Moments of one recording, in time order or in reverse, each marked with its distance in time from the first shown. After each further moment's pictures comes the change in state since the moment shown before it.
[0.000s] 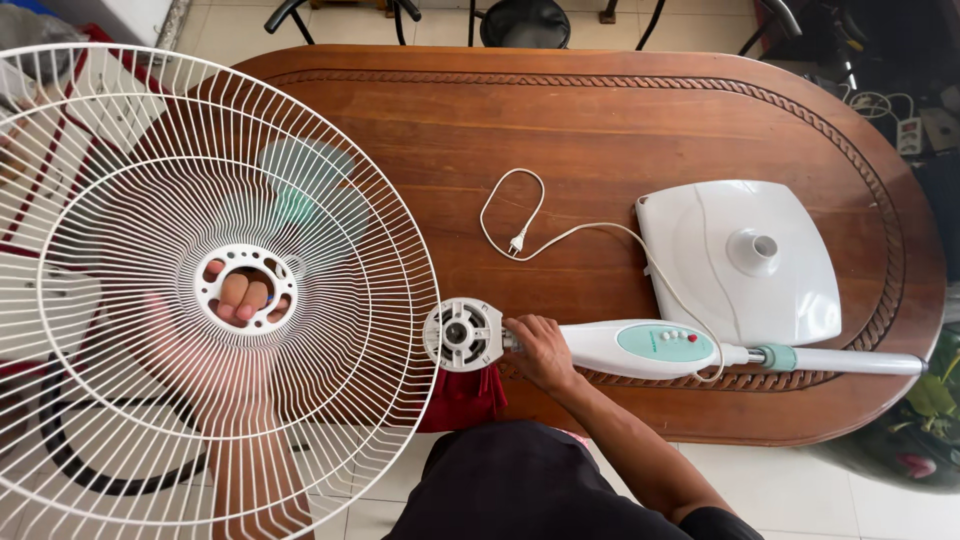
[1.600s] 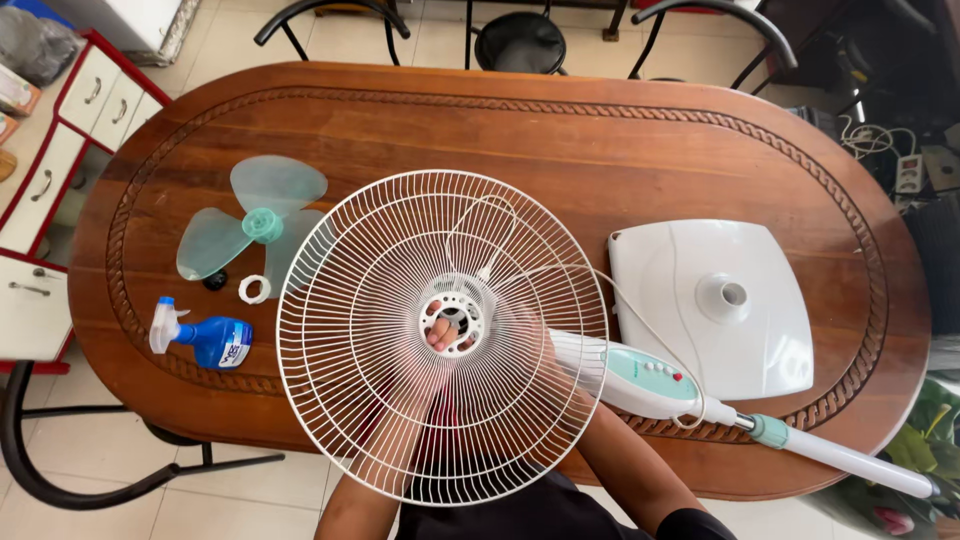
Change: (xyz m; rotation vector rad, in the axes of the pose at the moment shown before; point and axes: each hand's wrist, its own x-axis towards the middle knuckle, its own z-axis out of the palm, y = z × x) left_hand -0.020 -0.294 -0.027 -0.572 -0.413 -0.373; right_hand 0.040 0.084 0.000 1.453 -0.150 0.752
